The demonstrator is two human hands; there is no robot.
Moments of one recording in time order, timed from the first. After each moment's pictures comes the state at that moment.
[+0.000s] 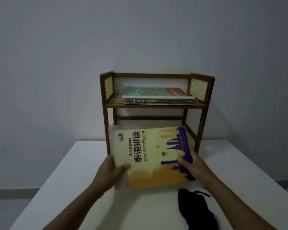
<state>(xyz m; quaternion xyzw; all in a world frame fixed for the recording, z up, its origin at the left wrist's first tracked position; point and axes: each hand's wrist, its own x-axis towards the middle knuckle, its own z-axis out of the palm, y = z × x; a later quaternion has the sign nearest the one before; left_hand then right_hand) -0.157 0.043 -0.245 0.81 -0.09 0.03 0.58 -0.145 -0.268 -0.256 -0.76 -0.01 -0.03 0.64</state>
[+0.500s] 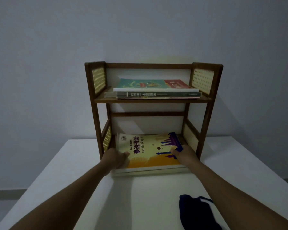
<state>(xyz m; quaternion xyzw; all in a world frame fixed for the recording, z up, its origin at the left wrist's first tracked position) -0.025 0.021 -0.283 0.88 0.05 -0.04 0.47 -0.040 -0.264 -0.283 -0.87 0.12 -0.04 0.47</state>
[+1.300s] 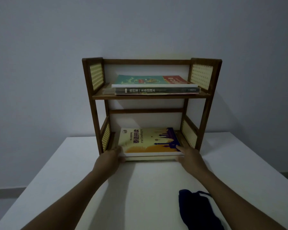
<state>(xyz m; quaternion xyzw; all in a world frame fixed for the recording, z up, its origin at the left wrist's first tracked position) -0.059 0.029 -0.284 0.98 -0.11 0.07 0.17 -0.075 -0.279 -0.296 -0.93 0.00 -0.09 0.35</state>
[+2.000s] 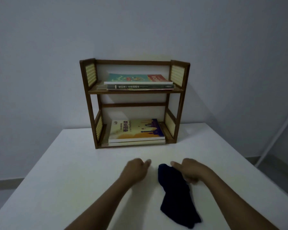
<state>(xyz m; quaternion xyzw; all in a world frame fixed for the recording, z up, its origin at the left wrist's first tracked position) -0.181 -0.082 -0.284 0.95 -0.10 -0.08 0.30 -0.212 -0.298 -0.258 -0.93 0.15 0.18 0.27</state>
